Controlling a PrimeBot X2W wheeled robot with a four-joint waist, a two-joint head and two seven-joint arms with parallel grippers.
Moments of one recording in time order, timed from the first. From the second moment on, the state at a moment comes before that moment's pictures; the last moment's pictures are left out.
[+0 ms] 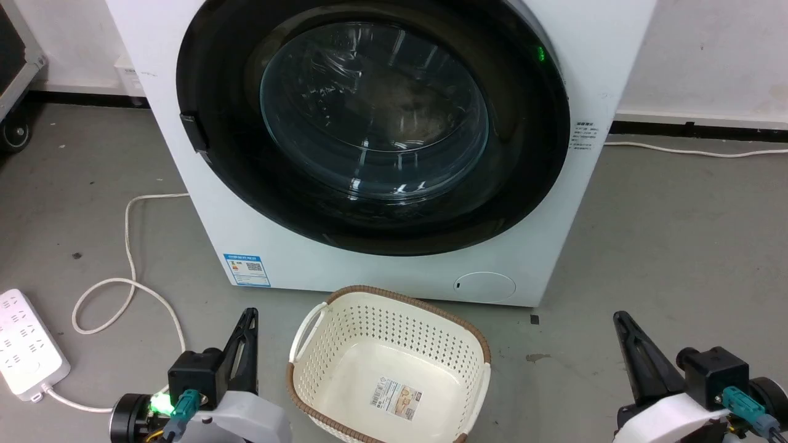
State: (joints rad) left arm 0.00 0.05 -0.03 0.04 -0.04 -0.01 -0.06; right arm 0.03 -0.06 -0.04 0.02 0.02 0.13 -0.06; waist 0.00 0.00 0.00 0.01
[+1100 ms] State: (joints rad) left arm 0.00 0.05 0.00 0.01 0.00 0.00 0.00; right arm 0.01 -0.06 0.00 0.01 0.01 0.13 0.00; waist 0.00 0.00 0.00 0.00
